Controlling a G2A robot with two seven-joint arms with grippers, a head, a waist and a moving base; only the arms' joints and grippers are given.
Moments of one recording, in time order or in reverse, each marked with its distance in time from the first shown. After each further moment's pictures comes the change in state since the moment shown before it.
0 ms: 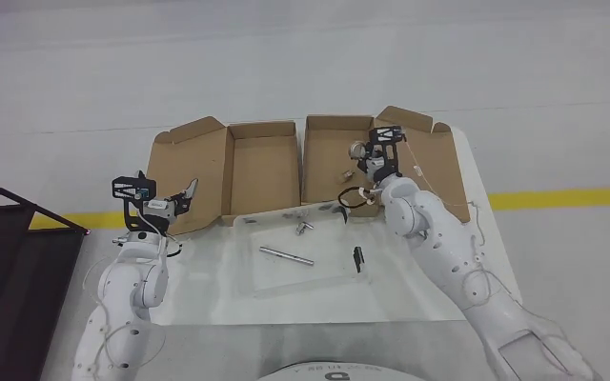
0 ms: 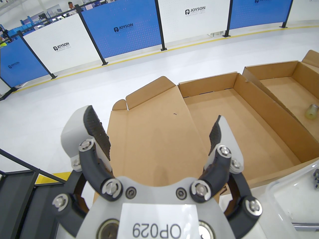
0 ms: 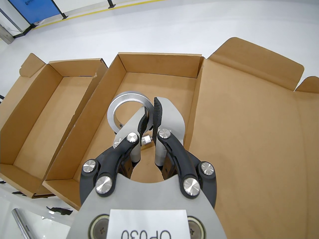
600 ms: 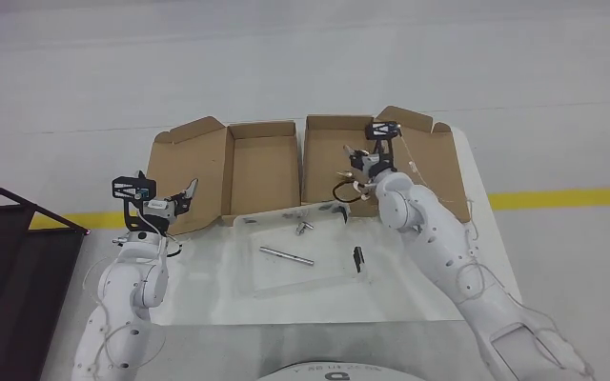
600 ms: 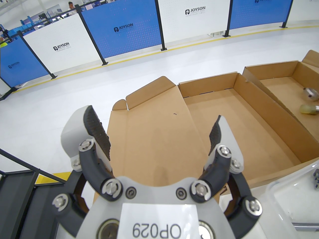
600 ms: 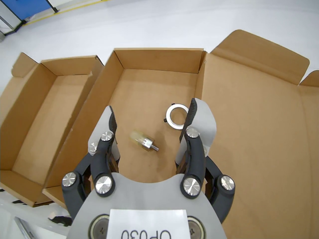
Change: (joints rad) left arm 0.000 0.000 0.000 0.000 0.000 0.000 0.000; right arm 0.015 -0.030 0.008 -0.026 0.039 0.033 0.021
